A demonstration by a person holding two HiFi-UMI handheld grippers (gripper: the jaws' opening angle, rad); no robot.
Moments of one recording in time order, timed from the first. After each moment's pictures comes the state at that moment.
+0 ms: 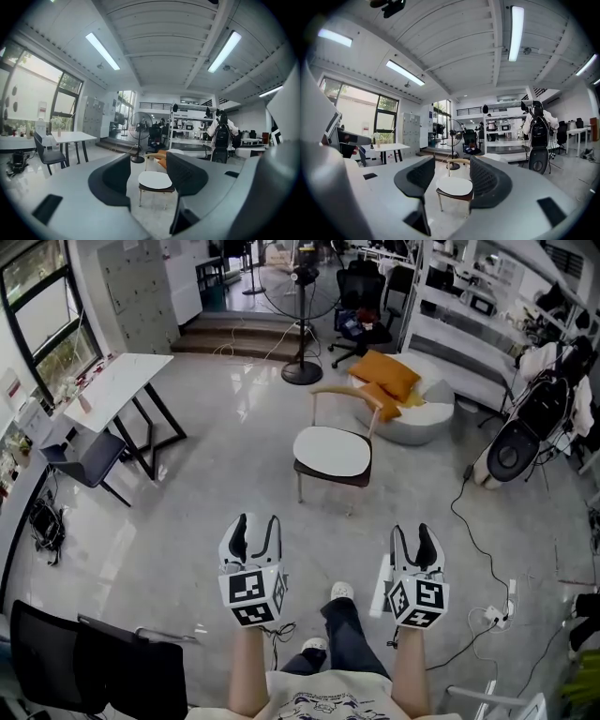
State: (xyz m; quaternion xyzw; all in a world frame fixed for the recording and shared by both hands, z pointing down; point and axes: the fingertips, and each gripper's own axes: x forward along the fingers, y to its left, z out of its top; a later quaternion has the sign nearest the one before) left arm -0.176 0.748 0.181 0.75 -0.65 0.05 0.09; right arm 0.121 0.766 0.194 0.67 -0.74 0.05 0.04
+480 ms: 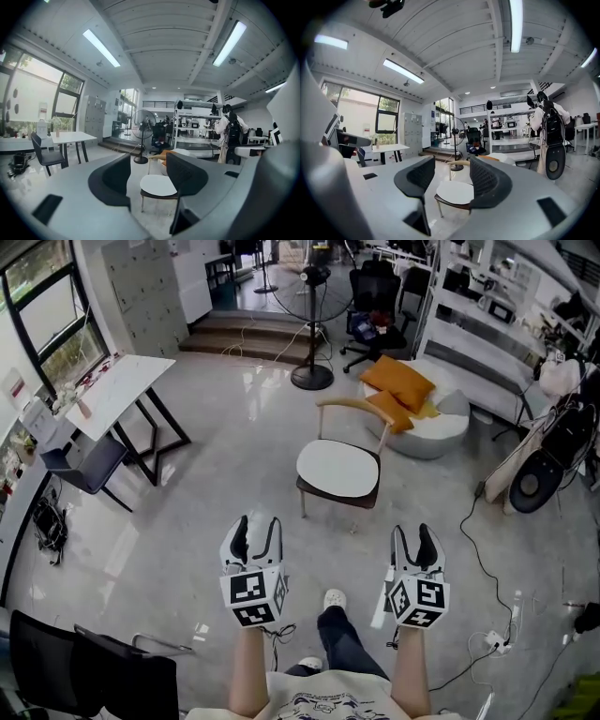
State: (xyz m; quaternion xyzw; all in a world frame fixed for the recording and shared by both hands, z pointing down) left arm -0.141 0.609 0.194 0.74 -0.67 0.06 0.10; right arm 0.156 0.610 0.208 0.65 -0.75 0.07 0.04
